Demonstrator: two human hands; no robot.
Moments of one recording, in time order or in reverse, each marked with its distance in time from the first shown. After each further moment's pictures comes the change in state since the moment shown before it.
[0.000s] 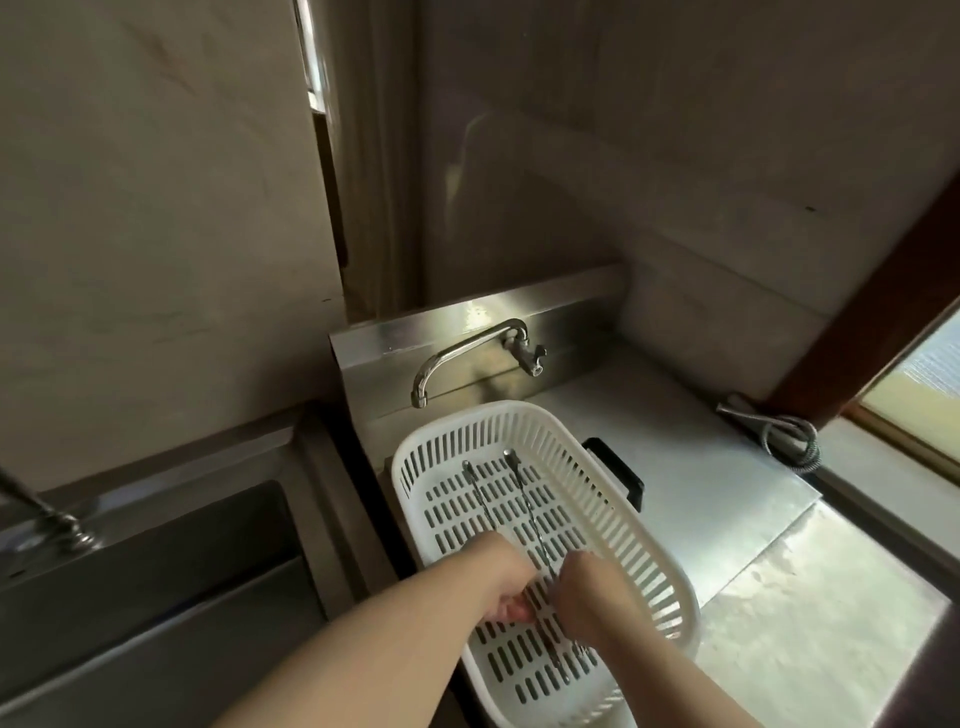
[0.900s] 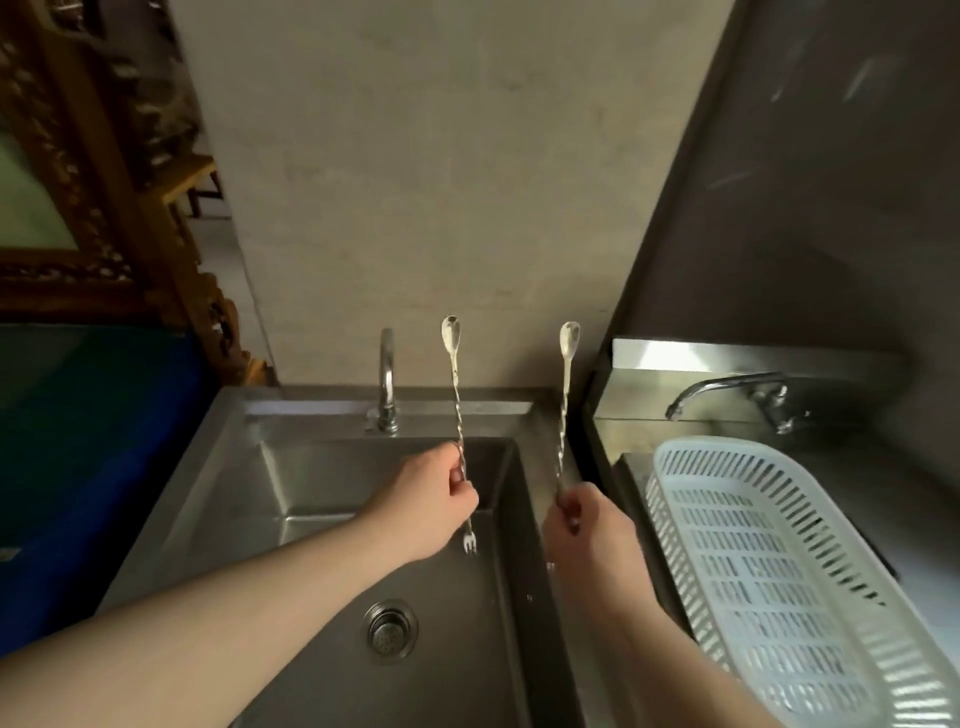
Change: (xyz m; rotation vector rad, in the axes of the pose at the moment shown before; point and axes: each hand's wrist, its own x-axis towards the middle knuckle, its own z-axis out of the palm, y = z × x) left_hand -0.183 -0.206 -0.256 0.296 0.791 0.539; right_hand -0.184 -0.196 0.078 0.346 0.184 -0.693
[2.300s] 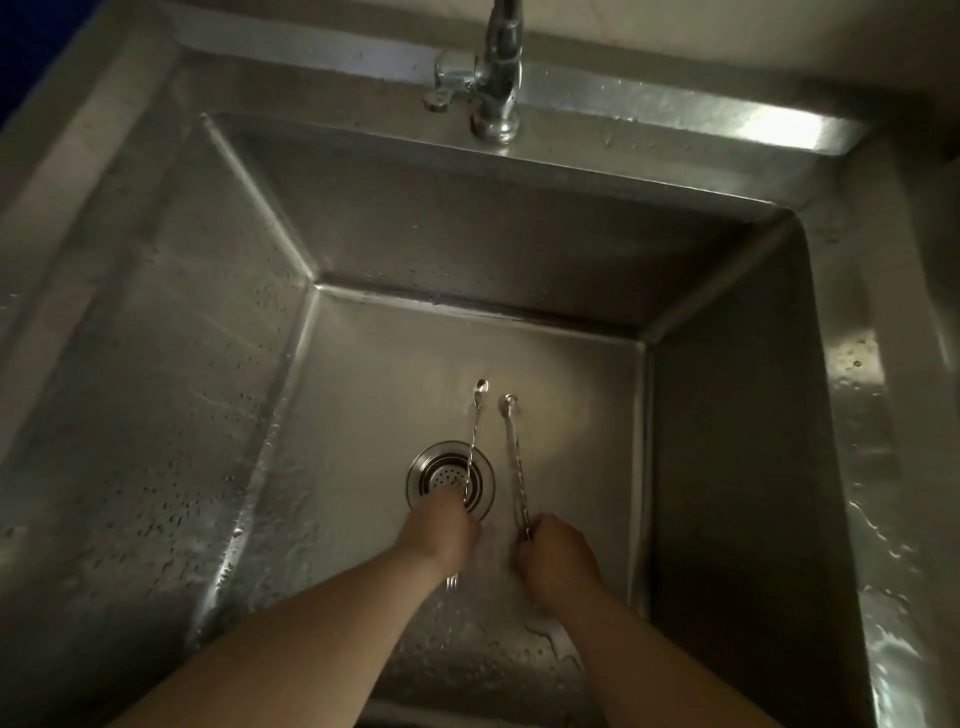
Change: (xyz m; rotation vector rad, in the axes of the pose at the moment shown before) left_hand 0.035 -0.358 0.339 0.018 -0.321 -0.737; right_hand 0.045 0.252 0.394 -0.375 -0.841 0.387
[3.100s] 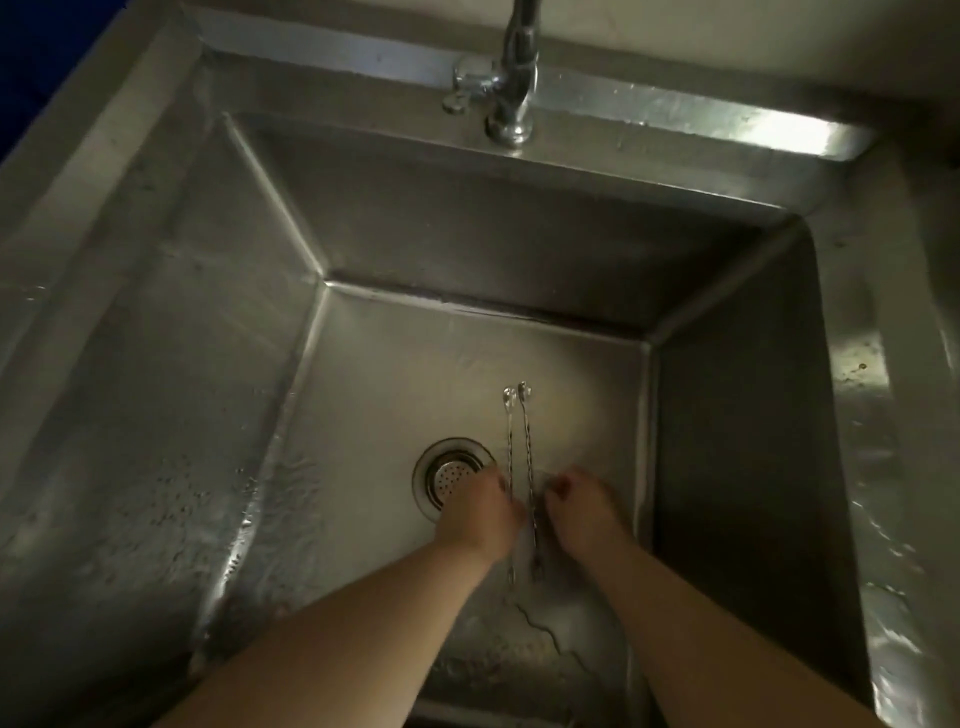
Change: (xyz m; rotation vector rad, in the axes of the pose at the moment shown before) left_hand -0.009 0.039 0.003 -0.193 0.085 0.091; right_hand 0.021 -0.008 -0.035 0.010 0.160 -0.100
